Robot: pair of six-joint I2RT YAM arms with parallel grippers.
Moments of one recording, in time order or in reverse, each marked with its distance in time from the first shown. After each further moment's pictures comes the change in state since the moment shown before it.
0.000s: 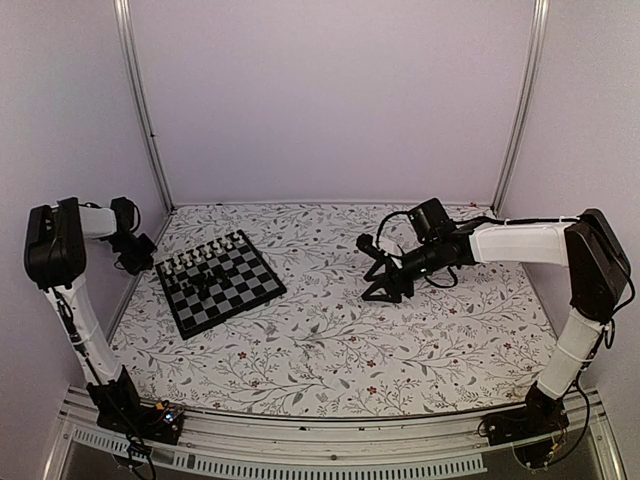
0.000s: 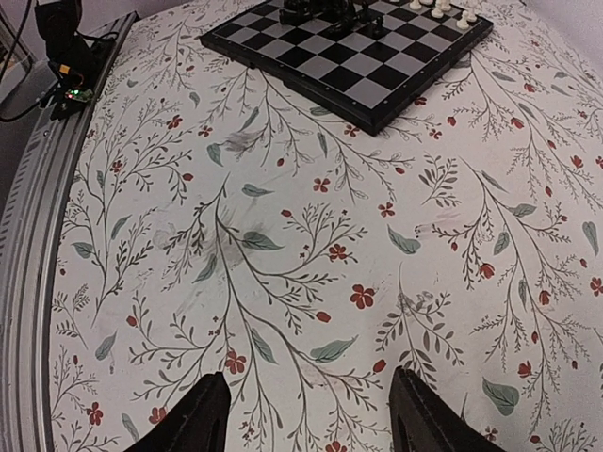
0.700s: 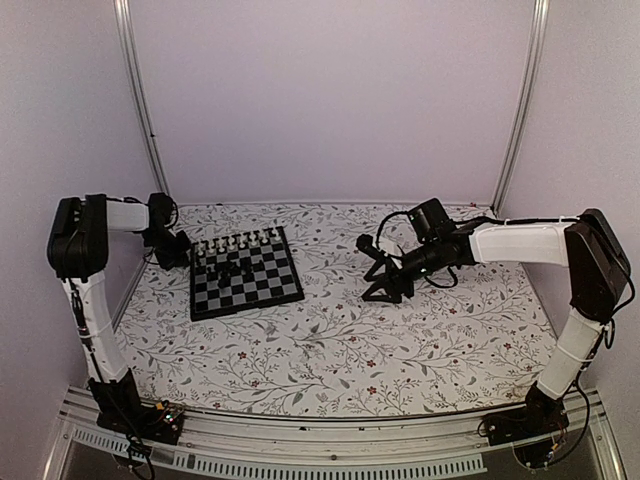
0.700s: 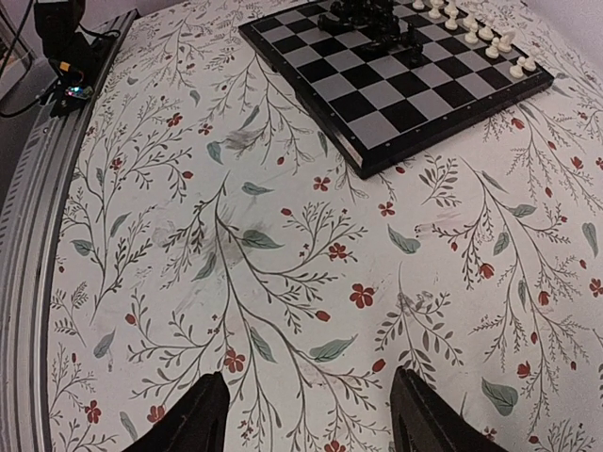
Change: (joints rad) left arm -0.189 0.128 0.110 -0.018 0.099 0.060; right arm 0.001 0.000 0.000 -0.002 0.002 -0.009
